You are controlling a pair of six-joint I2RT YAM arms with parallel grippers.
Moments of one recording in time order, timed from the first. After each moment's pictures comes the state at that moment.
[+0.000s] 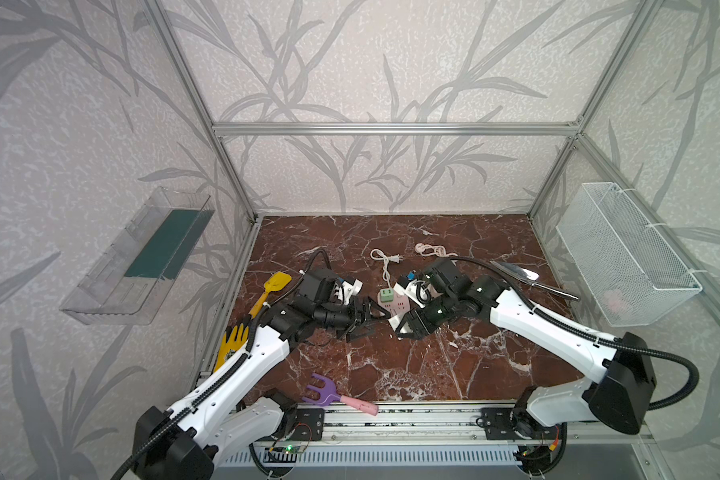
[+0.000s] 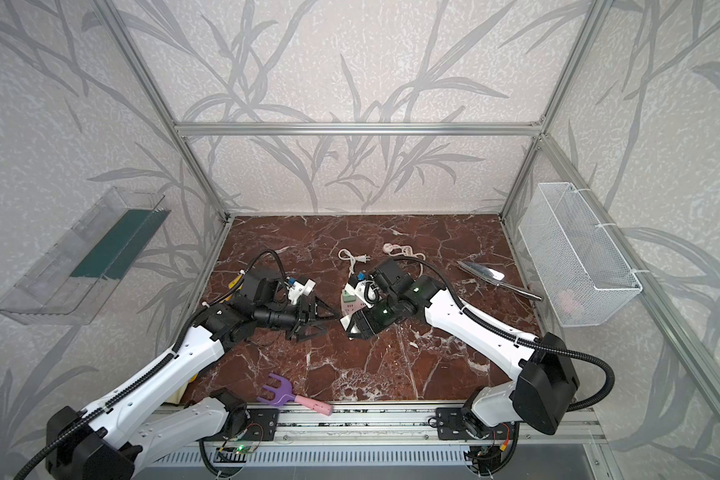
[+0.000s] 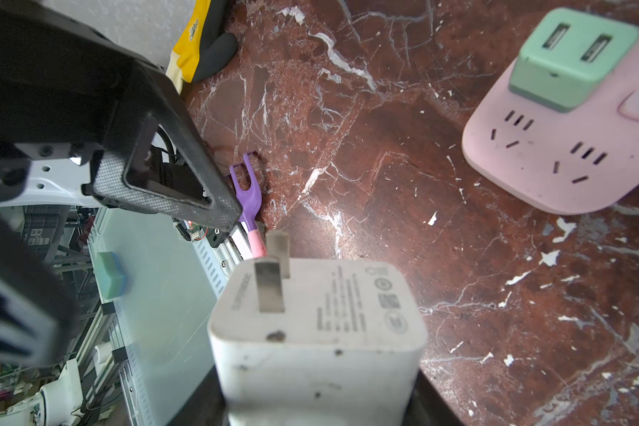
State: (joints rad) left arm -0.52 1.03 0.81 -0.50 0.77 -1.05; right arm 0.79 1.42 1.17 -0.77 -0.54 0.24
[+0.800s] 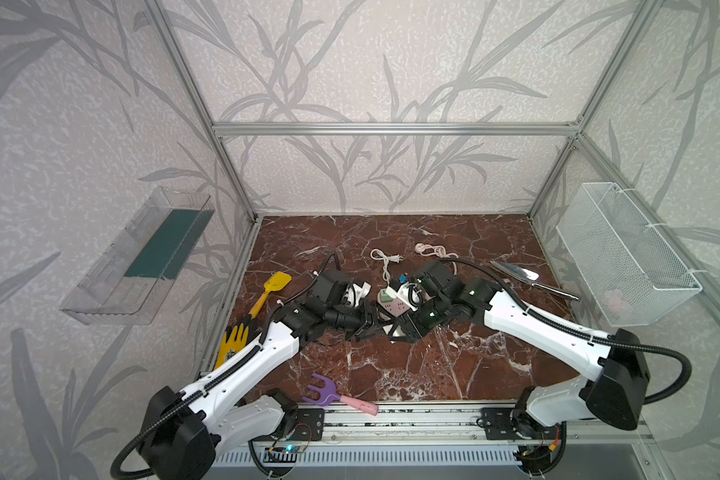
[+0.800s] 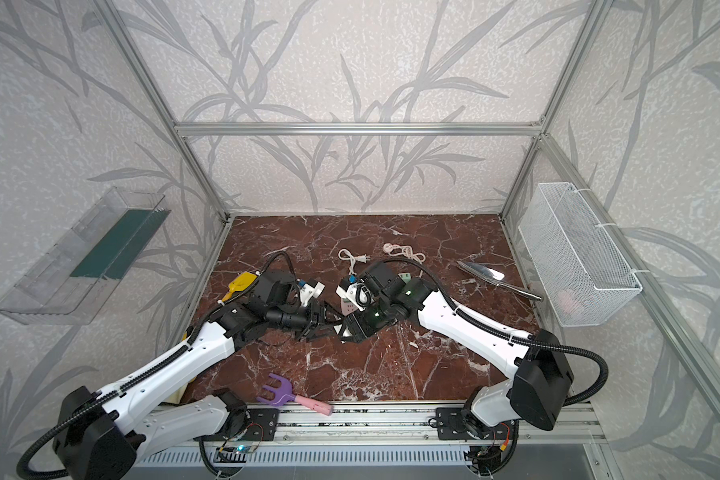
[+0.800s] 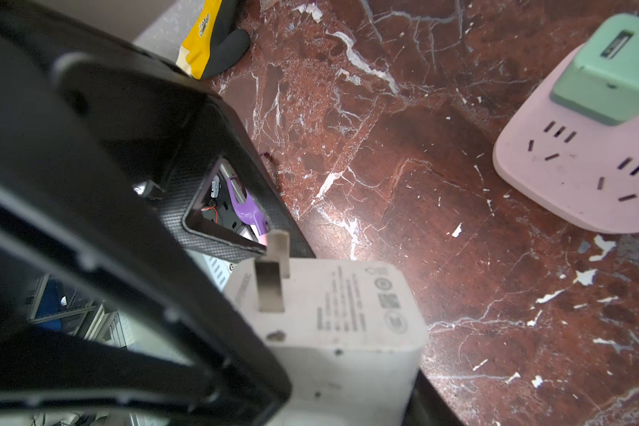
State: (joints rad) left arm -0.59 1.11 0.80 -0.43 0.71 -1.07; right arm 0.85 1.44 1.20 -0.74 -0.52 0.28
